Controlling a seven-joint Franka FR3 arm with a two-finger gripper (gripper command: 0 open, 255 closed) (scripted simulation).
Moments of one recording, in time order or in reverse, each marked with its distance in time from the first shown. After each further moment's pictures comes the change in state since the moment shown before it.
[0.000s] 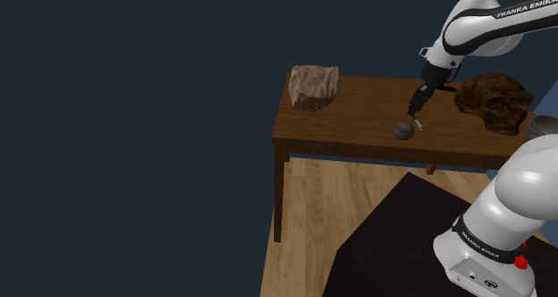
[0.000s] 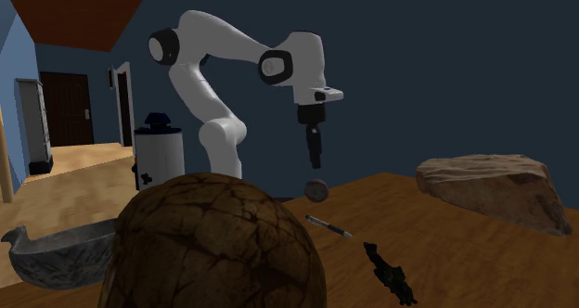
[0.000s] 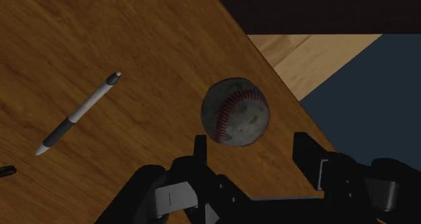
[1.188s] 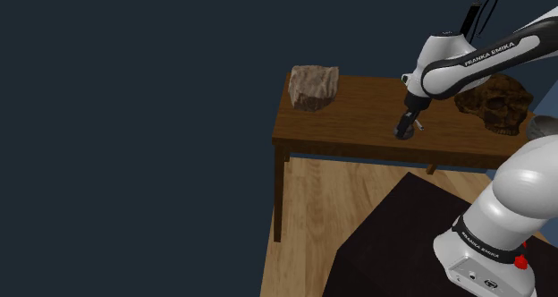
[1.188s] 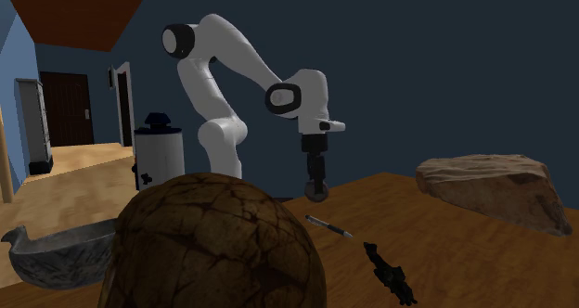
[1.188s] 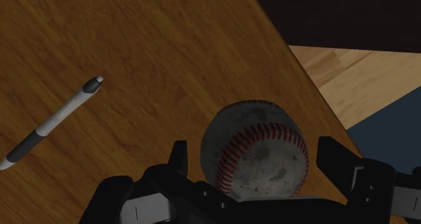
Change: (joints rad) arm -0.040 0.138 0.084 -0.170 -0.184 0.306 0.119
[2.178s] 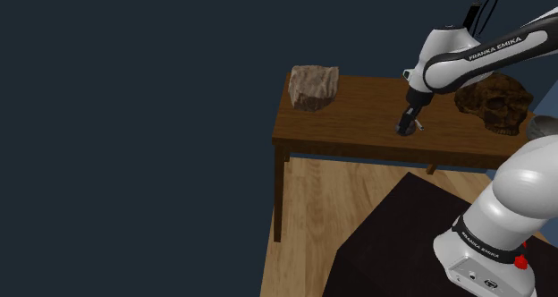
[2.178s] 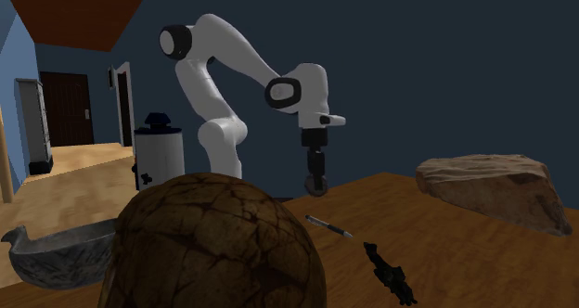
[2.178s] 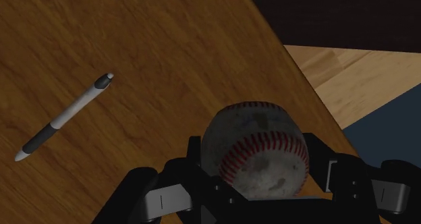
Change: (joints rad) arm 0.001 -0.036 0.010 0.019 0.008 -0.055 -0.004
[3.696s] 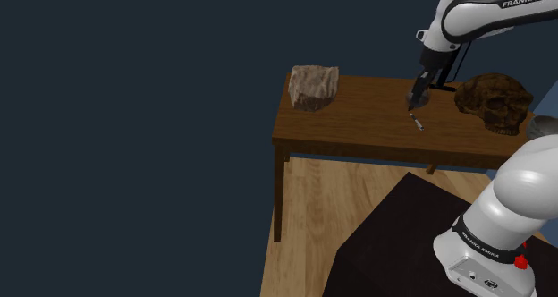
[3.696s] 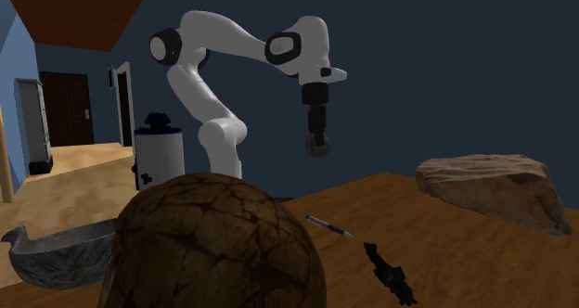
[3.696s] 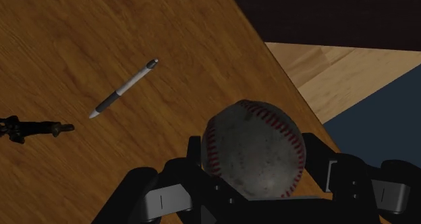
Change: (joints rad) arm 0.018 -0.150 0.072 0.219 0.067 -0.367 -0.034
